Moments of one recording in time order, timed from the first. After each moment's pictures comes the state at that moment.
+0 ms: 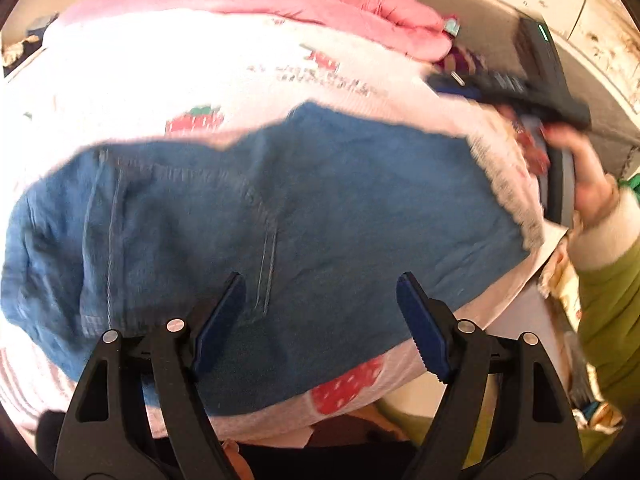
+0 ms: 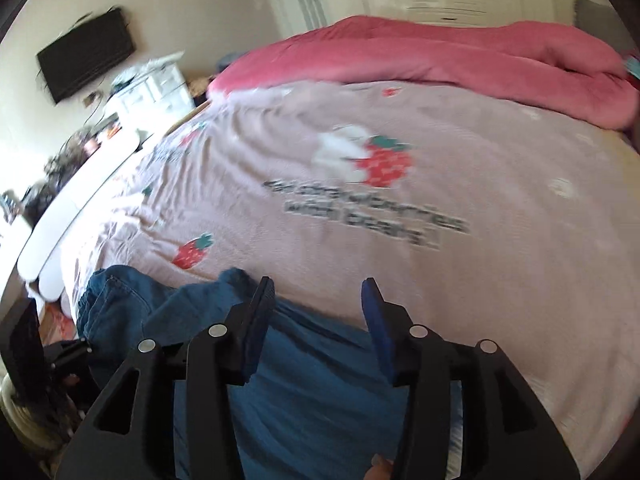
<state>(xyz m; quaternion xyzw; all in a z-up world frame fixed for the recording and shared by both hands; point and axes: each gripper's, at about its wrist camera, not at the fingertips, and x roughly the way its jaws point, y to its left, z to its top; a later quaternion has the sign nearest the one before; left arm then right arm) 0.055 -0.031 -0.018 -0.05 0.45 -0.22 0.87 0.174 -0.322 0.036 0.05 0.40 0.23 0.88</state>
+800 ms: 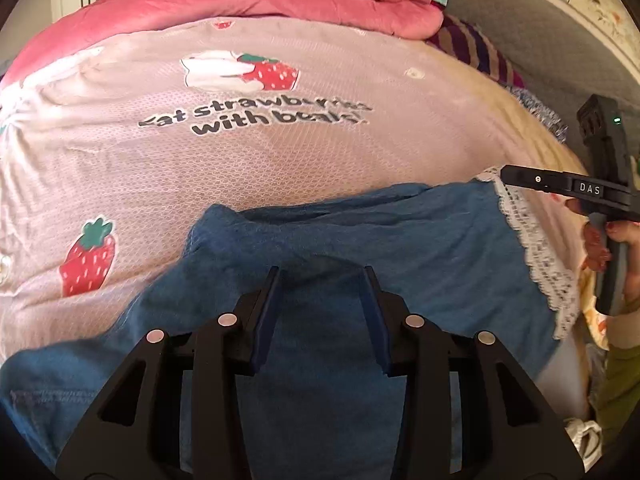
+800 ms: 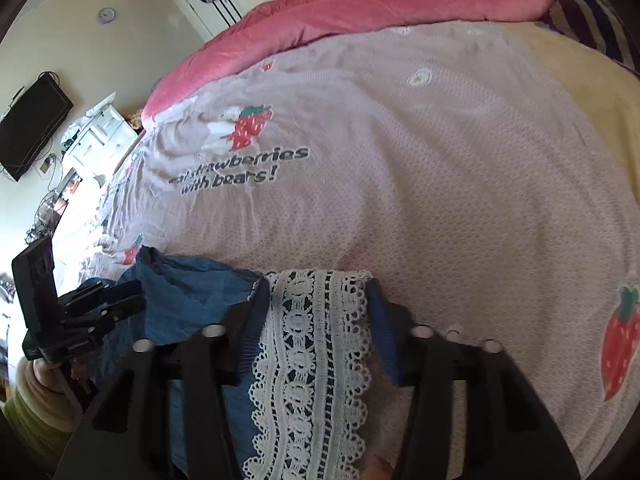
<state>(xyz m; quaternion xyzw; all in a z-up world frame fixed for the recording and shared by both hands) 0.181 -0.133 -0.030 0.03 0.48 -0.22 0.85 0.171 -0.423 -0.021 0.14 0.47 0.18 0.85</state>
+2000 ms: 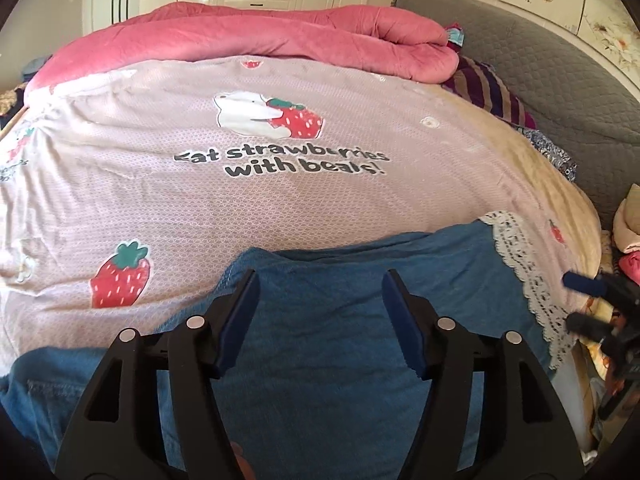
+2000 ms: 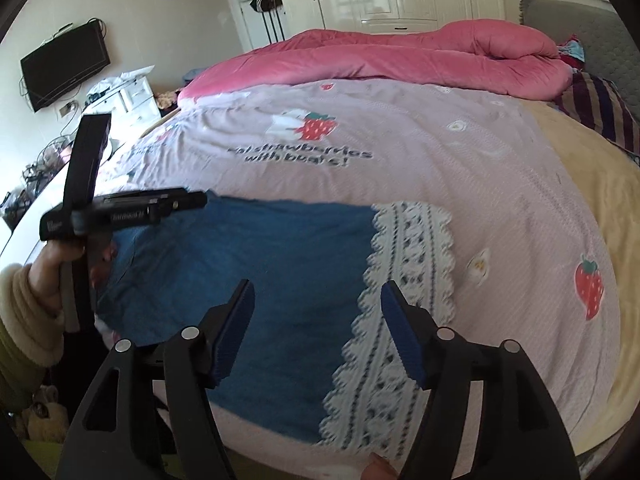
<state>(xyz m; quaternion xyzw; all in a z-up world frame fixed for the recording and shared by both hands) 0.166 -0.120 0.000 -0.01 0.41 -0.19 0.89 0.046 -0.364 0.010 0.03 0.39 0.19 0.90</state>
